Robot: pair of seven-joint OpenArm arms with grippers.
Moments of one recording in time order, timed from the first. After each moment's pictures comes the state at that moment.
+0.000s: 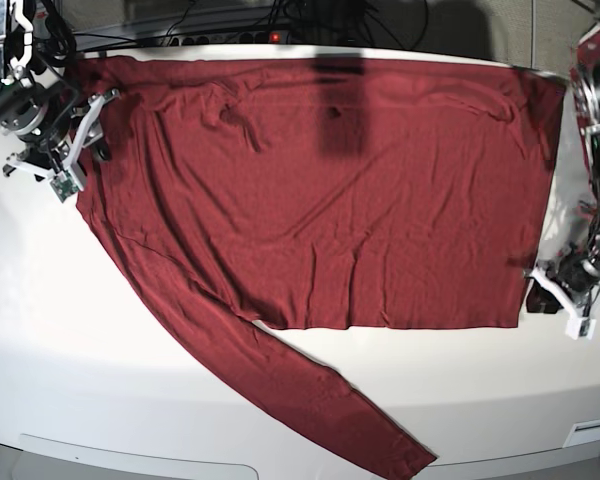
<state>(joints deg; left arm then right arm) -31.5 -23.7 -8.1 27.9 -1.2 -35.3 4.6 -27.5 31.2 18.5 107.9 17.2 32.8 -44.1</state>
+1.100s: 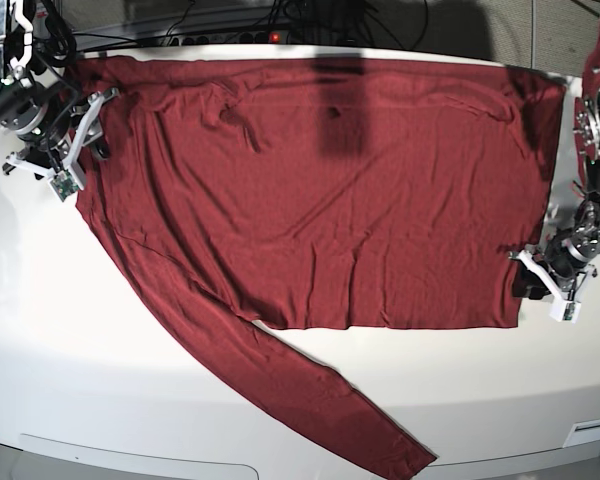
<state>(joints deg) -36.0 -22.3 -7.3 11.5 9.7 -35.6 -10.7 -27.5 31.2 18.5 107.9 17.2 32.8 -45.1</state>
